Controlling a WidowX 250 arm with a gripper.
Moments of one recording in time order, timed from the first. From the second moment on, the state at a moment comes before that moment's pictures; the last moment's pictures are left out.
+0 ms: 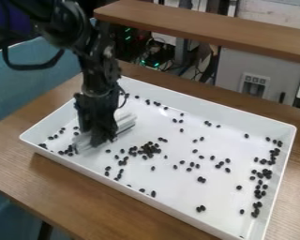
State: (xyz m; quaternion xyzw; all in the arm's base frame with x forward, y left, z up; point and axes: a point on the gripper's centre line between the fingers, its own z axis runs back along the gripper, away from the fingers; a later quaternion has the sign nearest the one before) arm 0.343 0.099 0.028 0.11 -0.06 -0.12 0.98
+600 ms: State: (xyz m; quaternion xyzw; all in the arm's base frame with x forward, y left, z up) arm 0.339 0.037 0.016 0.05 -0.08 -0.12 0.99
